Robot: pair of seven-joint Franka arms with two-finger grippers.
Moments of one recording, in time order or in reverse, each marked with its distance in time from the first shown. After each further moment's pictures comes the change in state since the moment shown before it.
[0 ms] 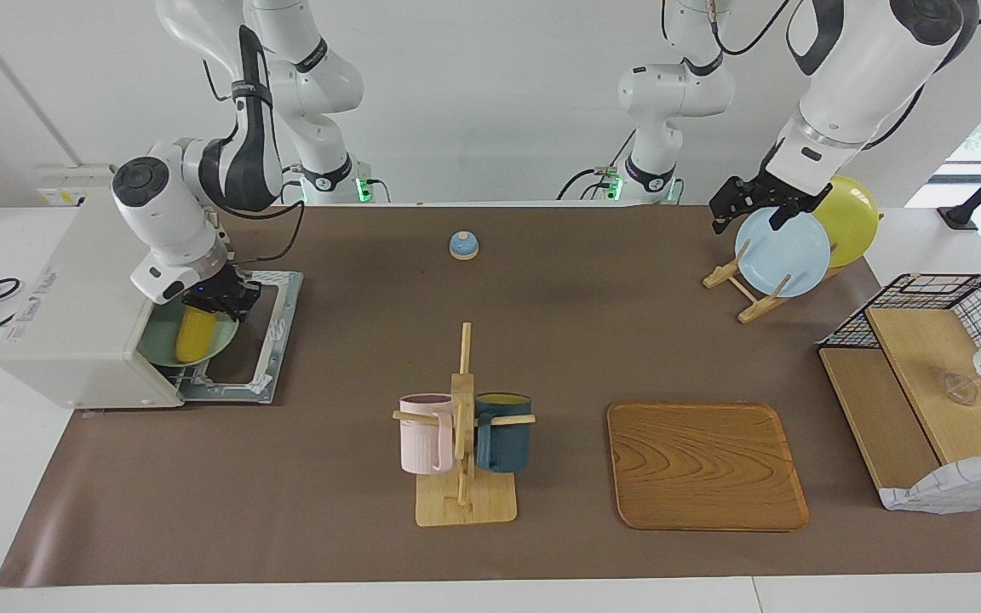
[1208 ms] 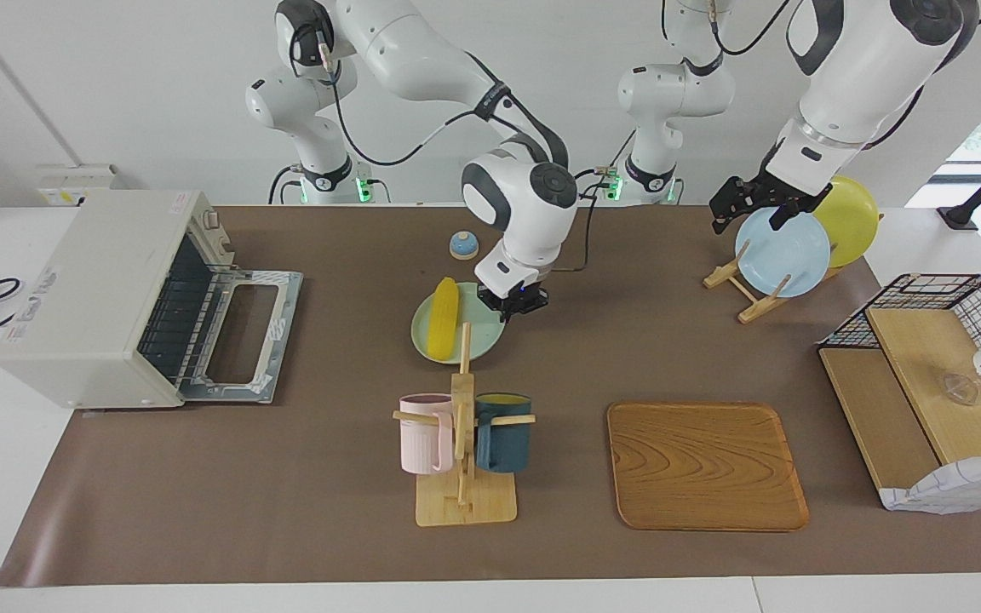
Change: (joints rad) left arm 0.000 0.000 0.000 0.000 0.000 0.000 0.000; right arm 0.720 0.550 0.111 0.698 0.031 -0.226 1.016
